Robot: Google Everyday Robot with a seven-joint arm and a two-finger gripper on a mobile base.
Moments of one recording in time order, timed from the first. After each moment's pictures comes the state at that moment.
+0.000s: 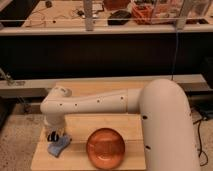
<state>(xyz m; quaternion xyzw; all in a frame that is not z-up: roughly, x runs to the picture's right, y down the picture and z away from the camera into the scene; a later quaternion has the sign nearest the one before) -0.255 0.223 0.735 -0.16 -0.38 -0.64 0.65</state>
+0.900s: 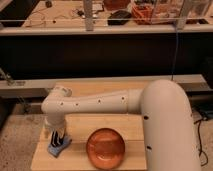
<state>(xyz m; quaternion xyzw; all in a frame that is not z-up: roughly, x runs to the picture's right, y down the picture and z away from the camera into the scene) -0.255 0.223 0.733 -0.16 -0.39 -0.64 0.65</state>
